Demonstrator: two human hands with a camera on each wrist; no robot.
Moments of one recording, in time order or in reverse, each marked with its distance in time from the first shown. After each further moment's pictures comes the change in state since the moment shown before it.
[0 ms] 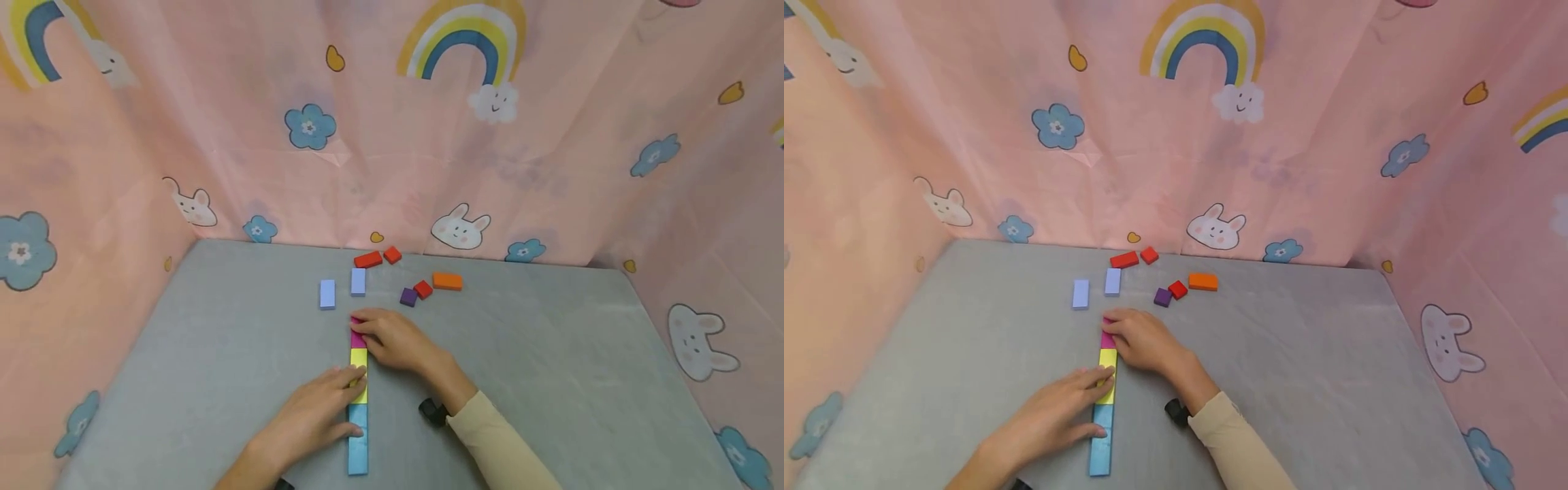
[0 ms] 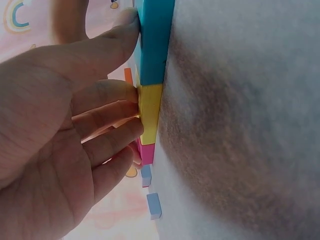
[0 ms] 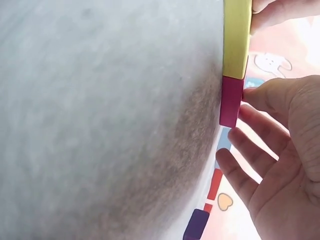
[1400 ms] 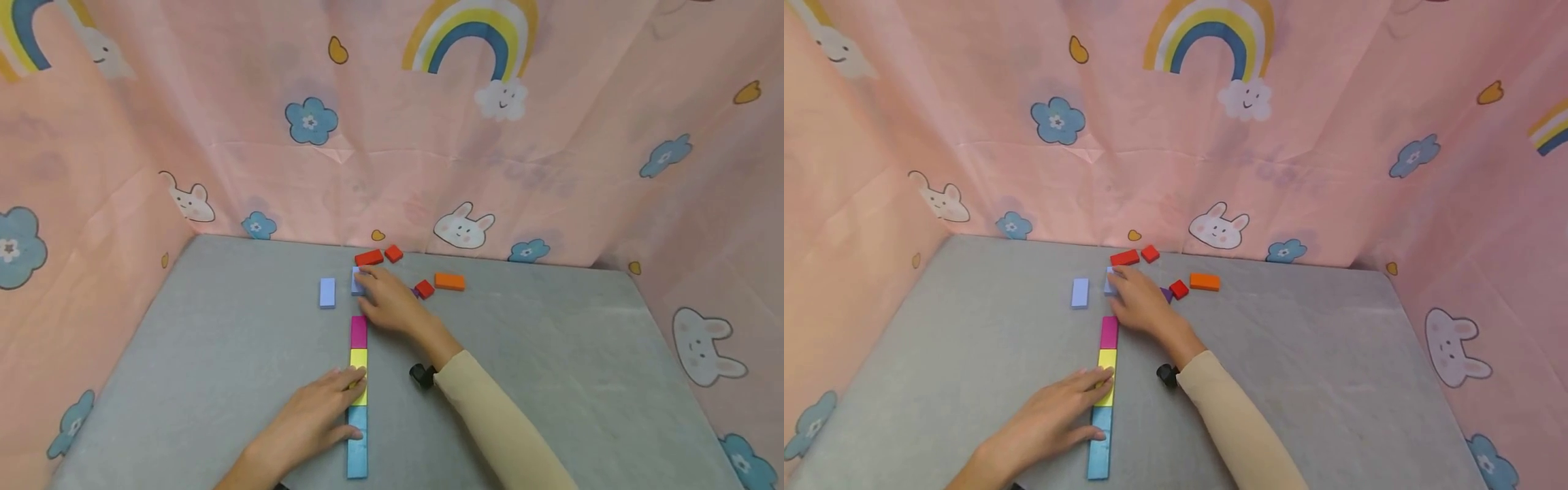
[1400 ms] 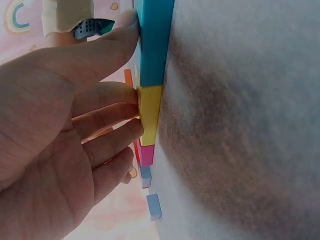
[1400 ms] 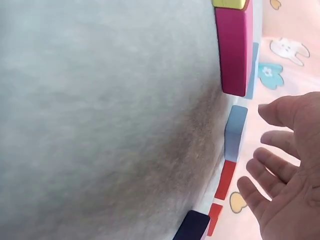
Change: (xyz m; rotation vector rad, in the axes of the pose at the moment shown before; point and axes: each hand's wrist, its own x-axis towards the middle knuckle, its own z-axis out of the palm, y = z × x) left_hand 0.001 0.001 0.001 0.000 -0.039 -0.025; right_hand 0.053 0.023 -0.018 -0.030 0.089 0.152
